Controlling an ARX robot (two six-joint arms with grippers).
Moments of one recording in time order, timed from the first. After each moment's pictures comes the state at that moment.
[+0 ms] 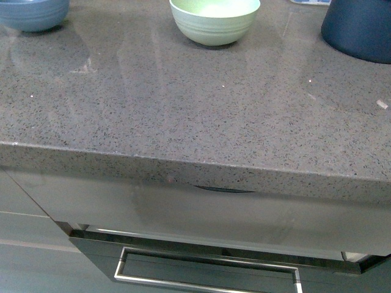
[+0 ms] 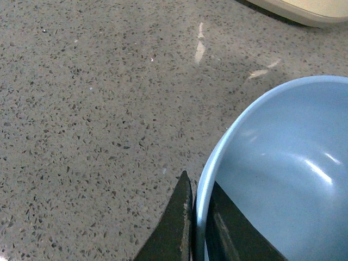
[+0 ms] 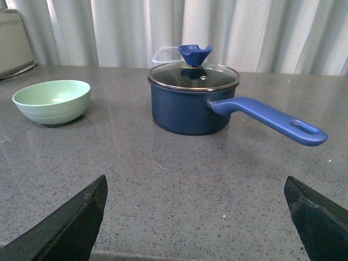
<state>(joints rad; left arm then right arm) 0.15 2.13 1.69 -0.21 -0.15 -0.21 0.00 0.00 0.00 0.00 0.00 -0.01</state>
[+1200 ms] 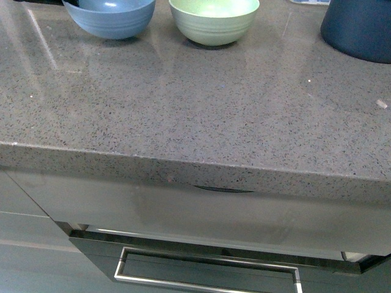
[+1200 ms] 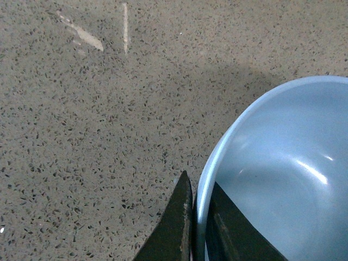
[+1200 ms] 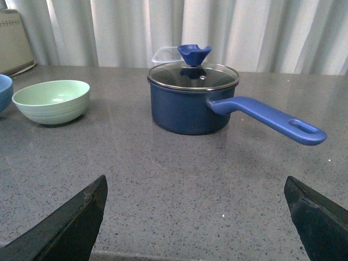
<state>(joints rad) -0.10 2.05 1.57 -0.16 -0.17 -0.25 0.00 0.00 0.00 0.00 0.00 -0.01</state>
